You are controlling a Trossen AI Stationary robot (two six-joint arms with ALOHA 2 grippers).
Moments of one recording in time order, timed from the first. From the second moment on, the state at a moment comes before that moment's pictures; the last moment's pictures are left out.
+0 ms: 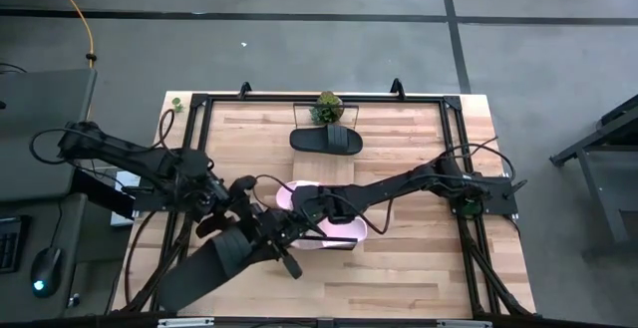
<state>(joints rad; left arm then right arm) -0.13 0.86 0.65 0.08 0.53 0.73 0.28 2.22 2.03 0.24 -0.40 0.25</state>
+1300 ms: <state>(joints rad) -0.12 0.54 0.66 -0.35 -0.15 0.38 0.26 1.73 2.03 -0.53 0.13 0.04</state>
